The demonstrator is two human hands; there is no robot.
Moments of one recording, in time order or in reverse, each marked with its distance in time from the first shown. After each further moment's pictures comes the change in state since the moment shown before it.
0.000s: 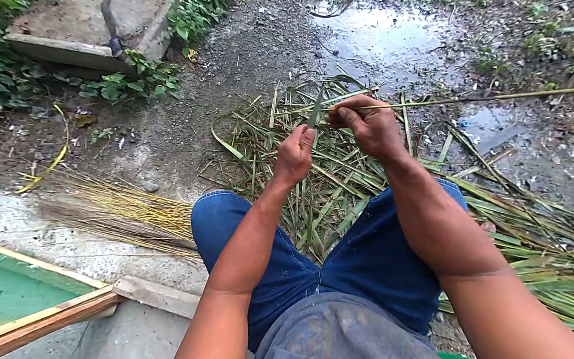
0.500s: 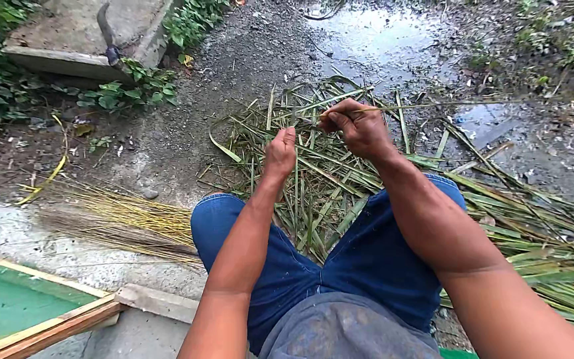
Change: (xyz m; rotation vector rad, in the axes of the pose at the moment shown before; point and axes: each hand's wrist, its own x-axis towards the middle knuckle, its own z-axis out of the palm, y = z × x) left_hand 0.012 -0.010 -0.008 0.045 -0.091 -0.316; right_hand -0.003 0.008 0.001 -0.073 -0.030 -0.107
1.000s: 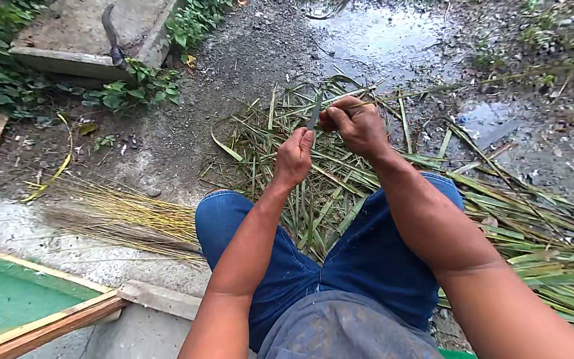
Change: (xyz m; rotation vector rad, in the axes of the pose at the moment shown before) left_hand -0.018 0.010 0.015 0.023 0.083 0.331; right_hand 0.004 -0.007 0.006 -0.005 0.044 0.170
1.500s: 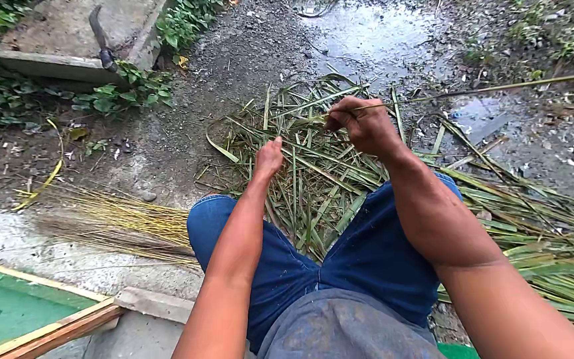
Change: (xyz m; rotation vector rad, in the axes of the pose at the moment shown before) left_hand 0.022 -0.075 -0.008 0.169 -0.230 -0.521; right_hand -0.005 0.001 -0.029 -0.172 -0.101 -0.240
